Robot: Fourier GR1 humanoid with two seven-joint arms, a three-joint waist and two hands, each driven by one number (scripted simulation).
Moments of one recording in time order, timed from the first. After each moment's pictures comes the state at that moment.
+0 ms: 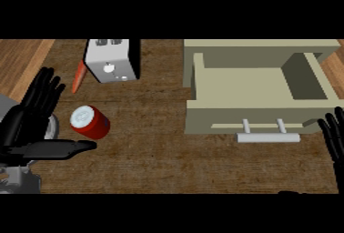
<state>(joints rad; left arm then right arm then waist) -0.11 0.15 0.15 -1.85 0.08 -0.05 0.30 0.24 -0.10 -0.15 -2.08 -0.08 0.10 0.08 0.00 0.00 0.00</state>
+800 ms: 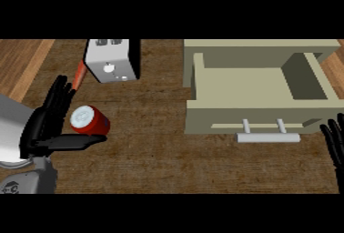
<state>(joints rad) -0.13 0.13 0.17 -1.59 0.03 -0.05 0.09 0.28 -0.07 -0.18 -2.06 -0.06 0.15 0.02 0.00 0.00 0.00</state>
